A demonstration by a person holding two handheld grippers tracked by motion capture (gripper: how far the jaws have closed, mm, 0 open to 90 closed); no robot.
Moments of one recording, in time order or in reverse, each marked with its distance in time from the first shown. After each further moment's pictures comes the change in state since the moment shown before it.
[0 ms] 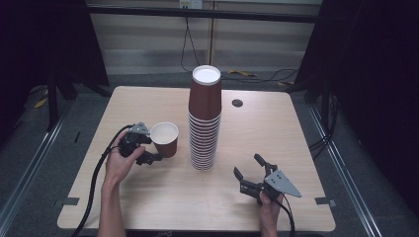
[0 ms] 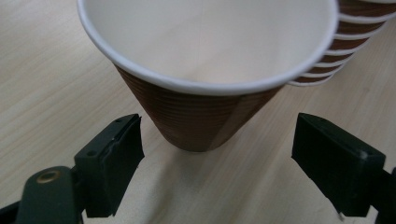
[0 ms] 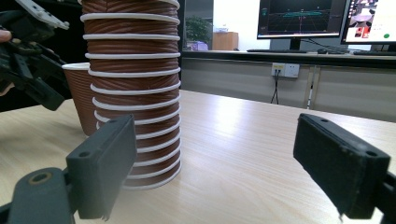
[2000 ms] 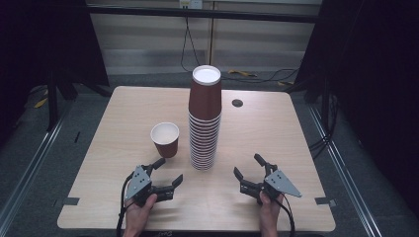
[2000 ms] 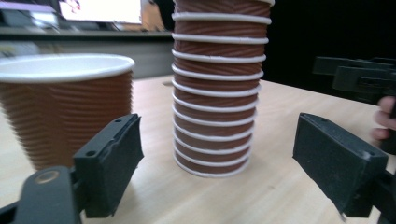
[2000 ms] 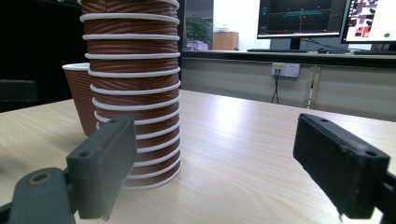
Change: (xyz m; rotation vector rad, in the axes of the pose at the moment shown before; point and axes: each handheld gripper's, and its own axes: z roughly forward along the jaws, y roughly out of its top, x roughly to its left) left arm -0.127 -0.072 0.019 -0.712 0.183 -0.006; right arm 0.000 0.000 0.000 0.000 0.001 0.004
